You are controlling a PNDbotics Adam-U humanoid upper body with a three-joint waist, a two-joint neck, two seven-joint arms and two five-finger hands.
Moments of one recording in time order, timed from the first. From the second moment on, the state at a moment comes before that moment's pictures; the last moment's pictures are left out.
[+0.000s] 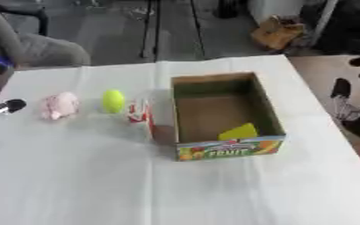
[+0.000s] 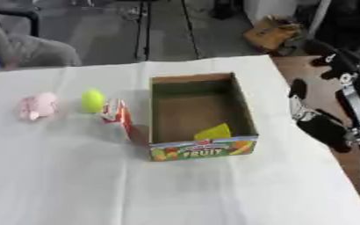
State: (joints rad) left arm -0.51 0.81 0.13 -1.19 -0.53 -0.26 -0.38; right arm -0.33 -0.46 0.07 -1.98 0.69 0.04 0.00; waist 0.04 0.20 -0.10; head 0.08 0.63
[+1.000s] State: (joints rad) left arm -0.73 0.78 0.11 -0.85 -0.88 -0.31 -0.12; right arm -0.34 -0.46 0.09 -1.98 0.68 0.01 -0.04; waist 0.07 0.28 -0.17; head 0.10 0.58
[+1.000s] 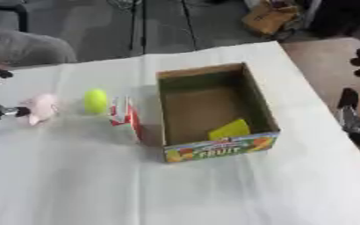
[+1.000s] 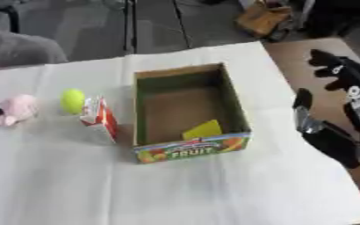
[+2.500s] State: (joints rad) left arm -0.72 0.74 0.12 -0.77 -0.96 -0.24 0.08; right arm -0.36 -0.46 0.09 -1.98 0.66 0.00 -0.08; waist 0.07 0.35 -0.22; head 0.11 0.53
